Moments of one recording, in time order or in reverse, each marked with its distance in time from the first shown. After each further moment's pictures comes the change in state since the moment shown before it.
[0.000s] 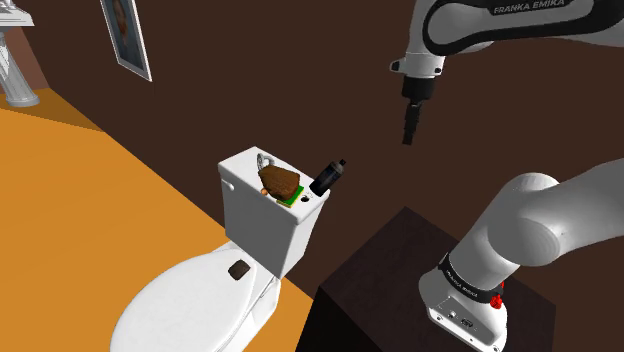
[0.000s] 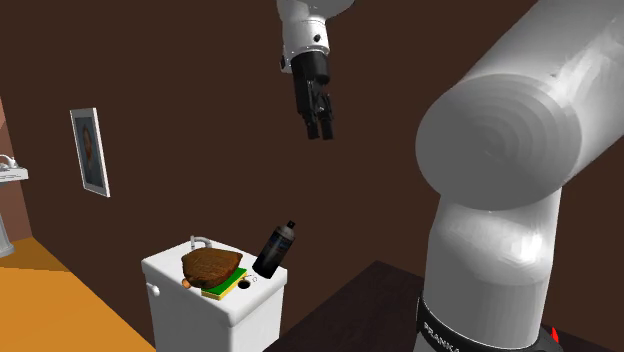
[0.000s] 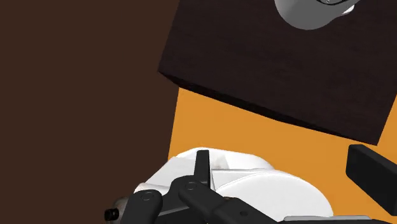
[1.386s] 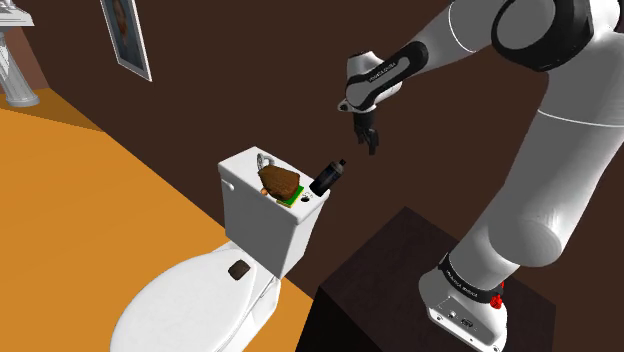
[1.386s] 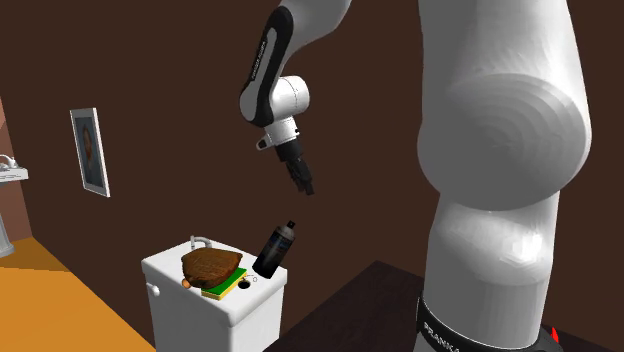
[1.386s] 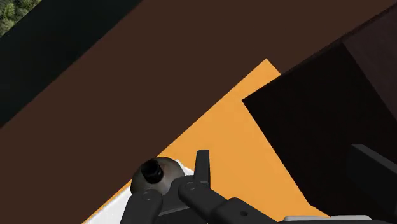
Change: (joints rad) arm 0.023 0.817 -0.152 0.346 -0.120 0.451 -0.716
